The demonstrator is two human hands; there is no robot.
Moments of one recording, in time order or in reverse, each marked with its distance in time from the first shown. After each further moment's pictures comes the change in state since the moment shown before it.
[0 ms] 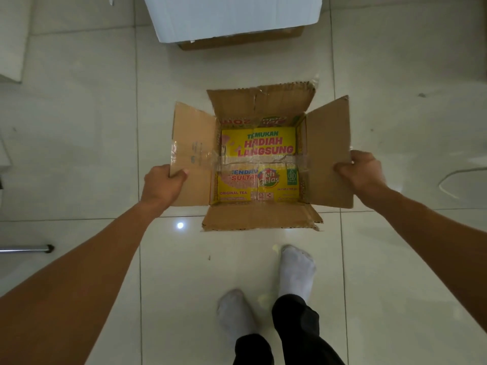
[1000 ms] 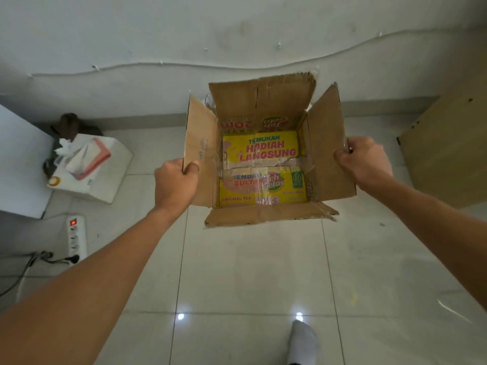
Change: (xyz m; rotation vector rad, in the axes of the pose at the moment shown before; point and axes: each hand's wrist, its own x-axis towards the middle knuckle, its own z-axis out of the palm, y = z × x) left_hand -0.029 0.284 -0.247 -0.145 0.415 0.494; right_hand -0.075 -0.314 -0.221 -0.146 0.288 -0.453
